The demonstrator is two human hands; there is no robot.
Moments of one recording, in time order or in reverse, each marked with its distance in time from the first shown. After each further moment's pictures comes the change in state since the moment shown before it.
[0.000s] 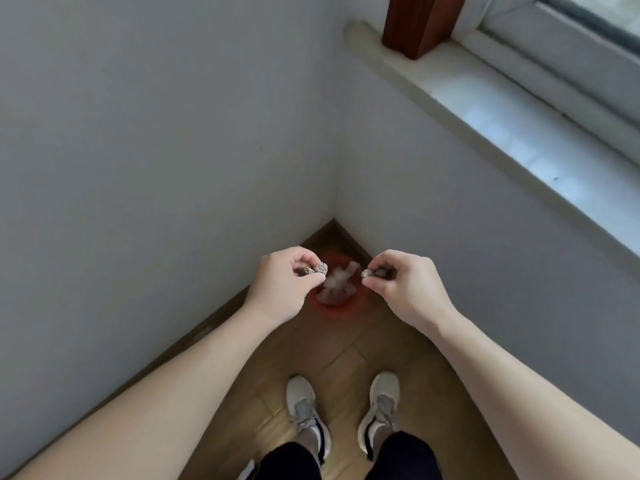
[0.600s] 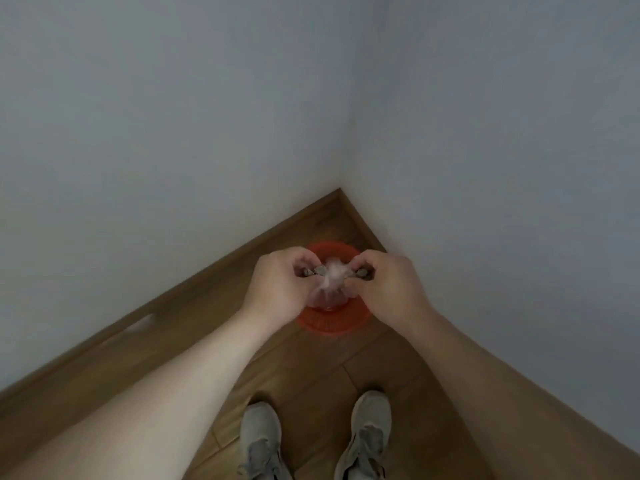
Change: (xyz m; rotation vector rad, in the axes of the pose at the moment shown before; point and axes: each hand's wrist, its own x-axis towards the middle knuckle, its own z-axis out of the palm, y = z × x) left_hand 0.163 -0.212 0.160 0.057 0.027 -0.124; right_hand 0.177 0.207 0.186 -0.027 -0.226 0.057
